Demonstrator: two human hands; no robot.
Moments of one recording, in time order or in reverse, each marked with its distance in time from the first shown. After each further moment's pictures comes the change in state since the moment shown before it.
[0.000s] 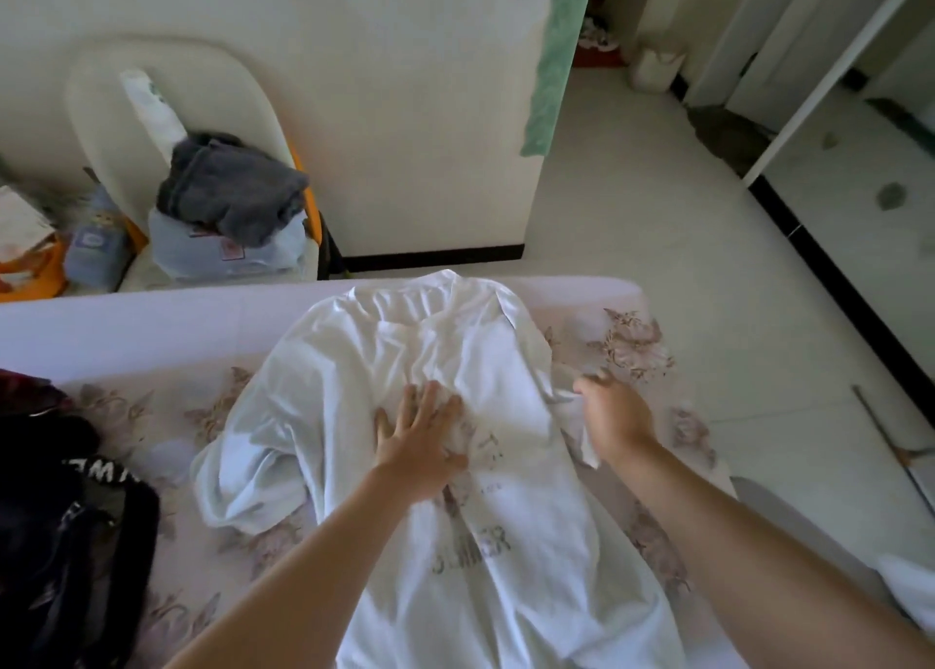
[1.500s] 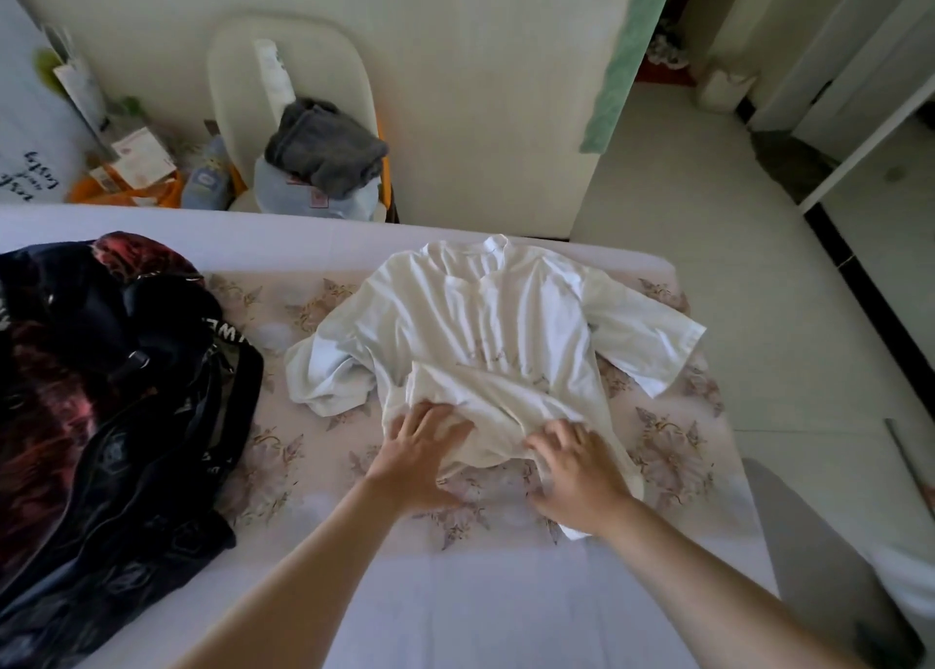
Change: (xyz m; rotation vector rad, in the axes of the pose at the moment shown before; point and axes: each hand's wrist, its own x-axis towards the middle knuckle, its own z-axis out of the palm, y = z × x) left_hand -0.160 -0.031 0.073 0.032 0.187 0.152; right_hand -0.178 -0.045 0.047 -0.059 -0.119 -0.479
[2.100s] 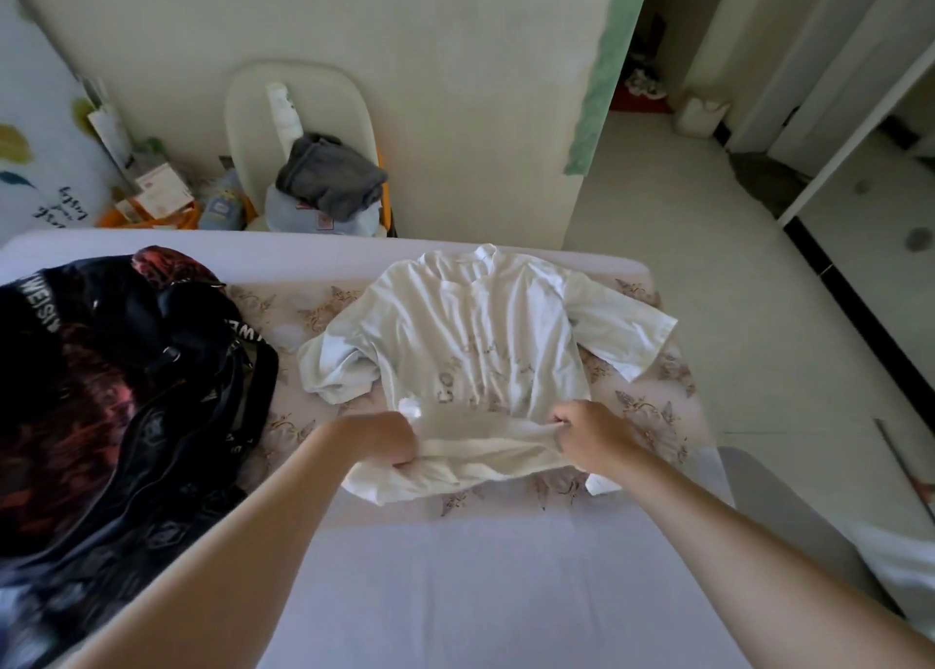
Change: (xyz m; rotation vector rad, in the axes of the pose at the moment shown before) left_hand -0.050 0.022 -0.102 -0.217 -0.470 -0.427; right_hand -0.034 -0.015 -0.079 0.333 -0.111 0.295
